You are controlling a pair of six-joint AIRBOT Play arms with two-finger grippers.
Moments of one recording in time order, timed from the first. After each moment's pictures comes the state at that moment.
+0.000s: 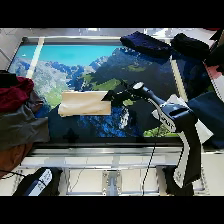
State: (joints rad) left arm 0.34 -0.91 1.30 1.27 -1.13 -1.17; right arm 0.36 -2.07 1.59 -0.38 1.04 1.34
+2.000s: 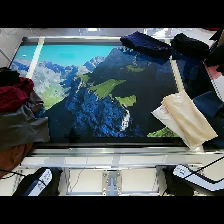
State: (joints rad) left arm 0.34 -0.91 1.30 1.17 -1.12 -1.20; right arm -0.73 -1.21 1.42 -1.48 1.83 1.58
